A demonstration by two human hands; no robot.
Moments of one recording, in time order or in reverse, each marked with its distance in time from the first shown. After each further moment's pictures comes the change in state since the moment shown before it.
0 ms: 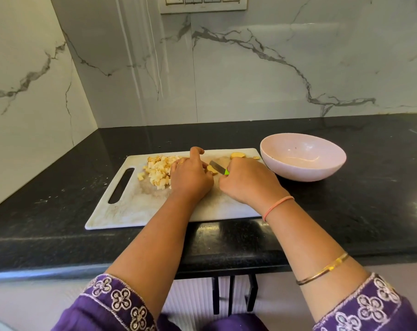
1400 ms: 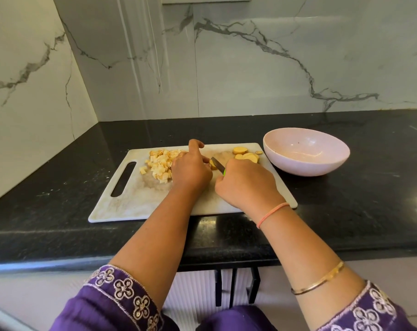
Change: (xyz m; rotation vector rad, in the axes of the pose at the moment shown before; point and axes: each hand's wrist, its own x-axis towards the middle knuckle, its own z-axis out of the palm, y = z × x) left_hand 0.003 0.002 -0.003 -0.023 0.010 -0.046; right_hand -0.018 -0.018 0.003 -0.068 0.039 -0.005
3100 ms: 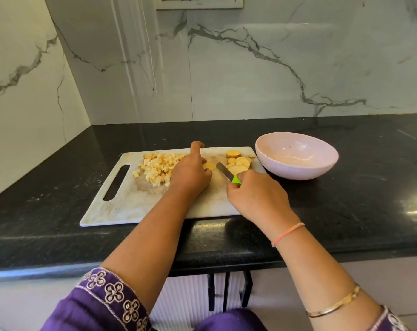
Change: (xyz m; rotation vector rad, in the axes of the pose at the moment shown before) left_hand -0.004 0.005 0.001 -0.040 -0.083 0.087; right_hand -0.014 0.032 0.008 0.109 0.050 0.123
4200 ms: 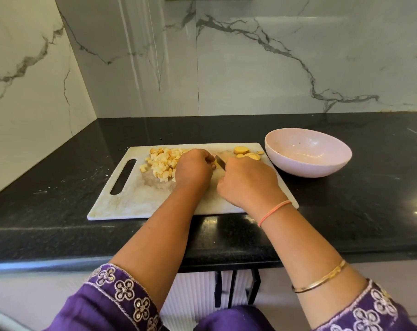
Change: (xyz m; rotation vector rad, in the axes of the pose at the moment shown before) left_hand 0.005 -0.006 0.005 -0.043 0.052 -0.138; right_hand 0.012 -0.035 -0.003 -0.231 -0.052 -0.163
